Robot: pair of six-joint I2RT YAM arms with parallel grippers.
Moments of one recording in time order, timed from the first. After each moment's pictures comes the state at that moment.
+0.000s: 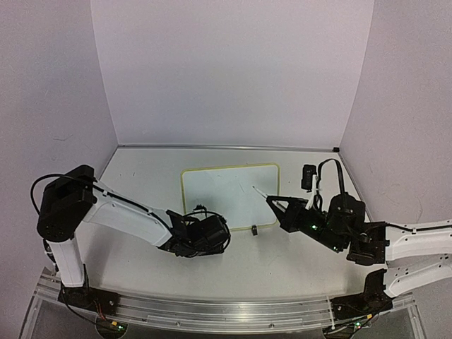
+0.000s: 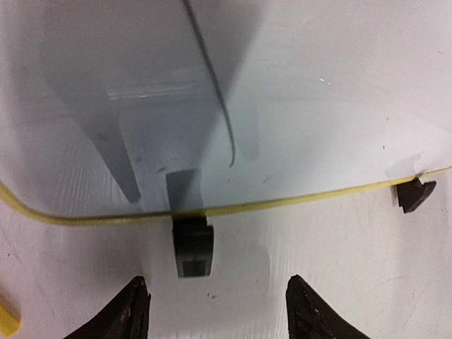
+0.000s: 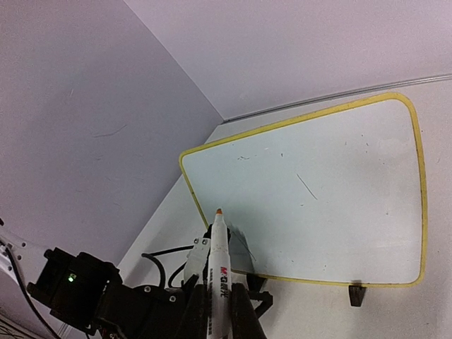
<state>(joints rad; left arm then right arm) -1.21 1.91 1.07 -0.26 -0.47 -1.20 1.13 1.03 0.52 0.38 0.37 0.67</state>
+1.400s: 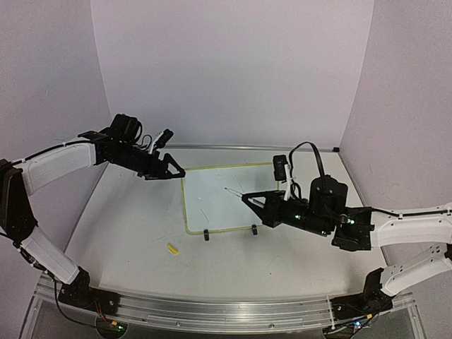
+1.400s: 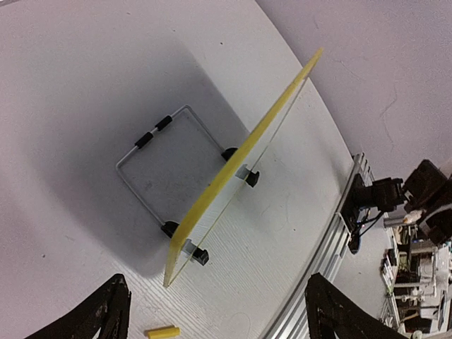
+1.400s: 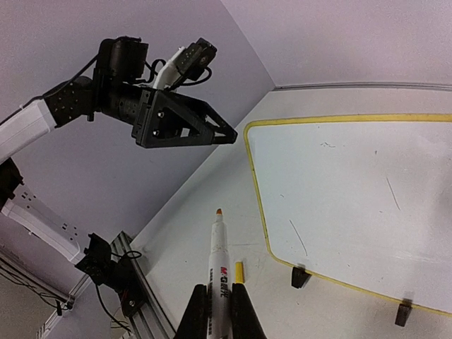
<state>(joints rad) -0.44 1.50 1.24 -0.55 0.70 -0.18 1.08 1.20 0.69 0.36 0.08 0.59</state>
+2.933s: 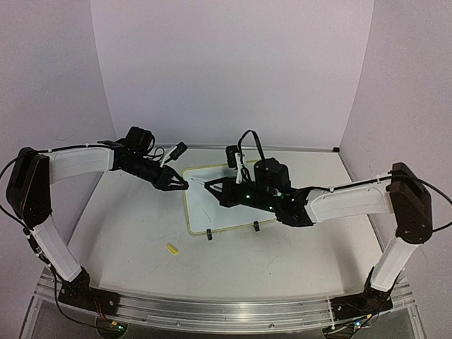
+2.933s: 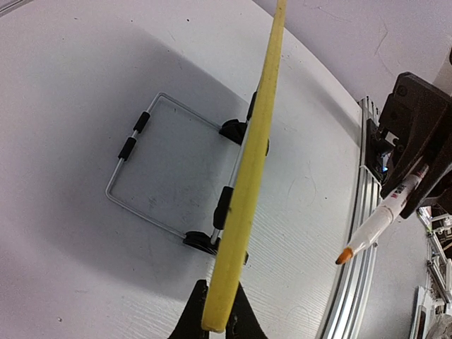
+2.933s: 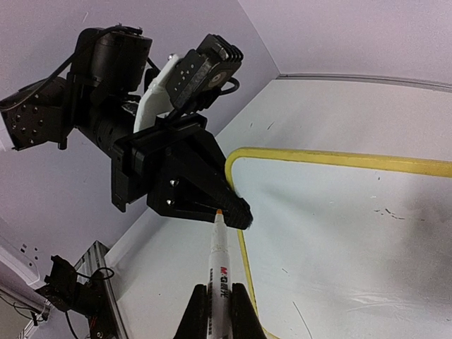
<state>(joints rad) -0.44 1.67 1.21 -0.43 0.78 0.14 0.98 1.75 1.06 0.50 -0.08 0.54</state>
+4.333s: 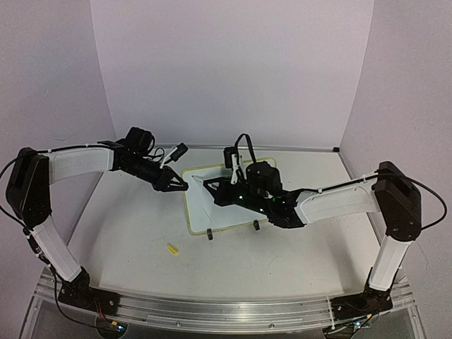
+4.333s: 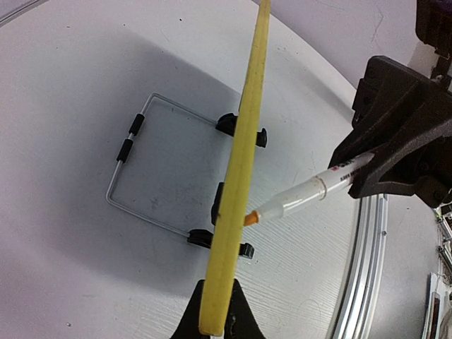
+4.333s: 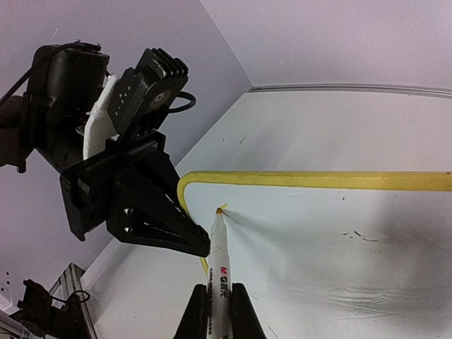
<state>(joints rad) -0.44 1.67 1.21 -0.44 0.78 0.21 0.98 1.84 1.10 0.54 0.04 0.54</state>
